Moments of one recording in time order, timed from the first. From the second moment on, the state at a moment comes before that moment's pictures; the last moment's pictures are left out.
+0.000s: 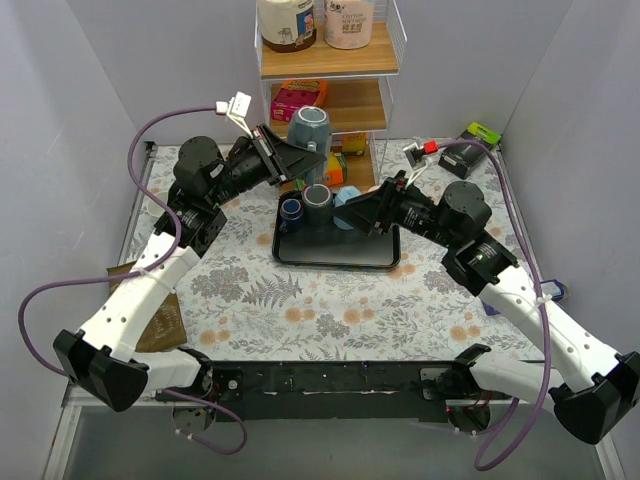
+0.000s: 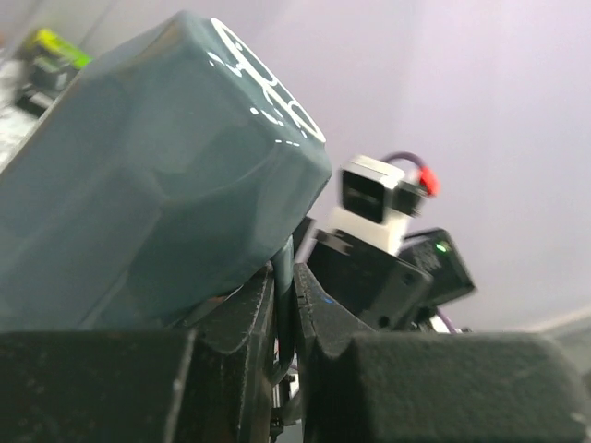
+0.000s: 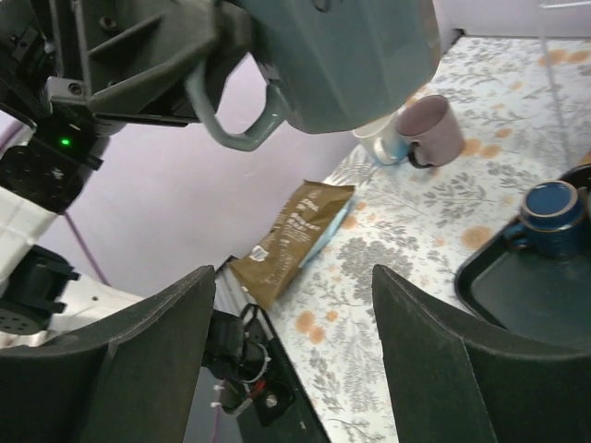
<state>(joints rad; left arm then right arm) -0.50 1.23 1.34 0.10 0.52 -0.98 0.65 1.04 1.02 0.10 -0.44 0.72</state>
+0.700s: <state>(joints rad) -0.50 1.29 1.37 -0.24 0.31 -1.12 0.69 1.21 1.16 0.10 -0.41 0.49</state>
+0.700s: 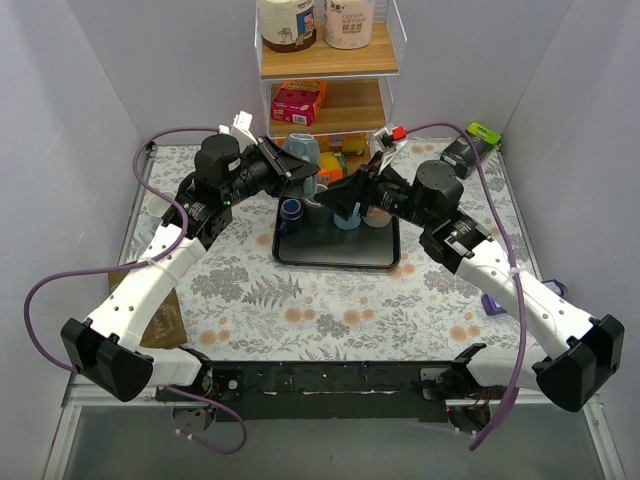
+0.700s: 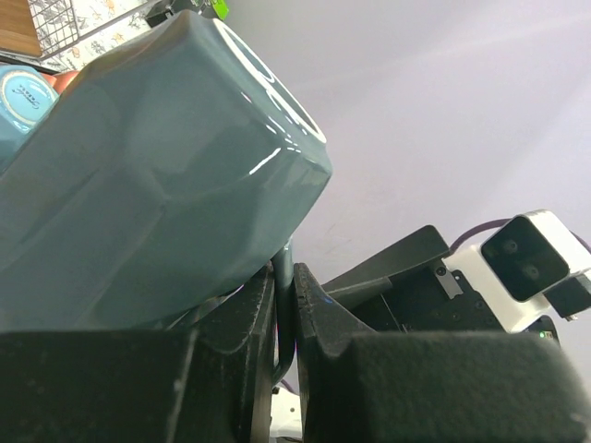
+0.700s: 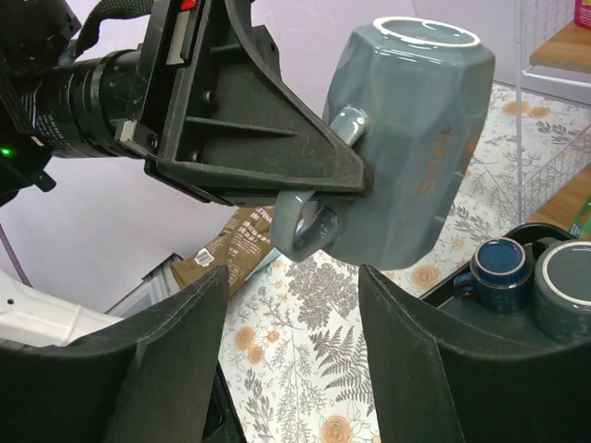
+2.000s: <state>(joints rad) -0.51 1.29 1.37 -0.28 0.23 -1.05 0.97 1.42 1.43 -0.23 0.22 0.39</state>
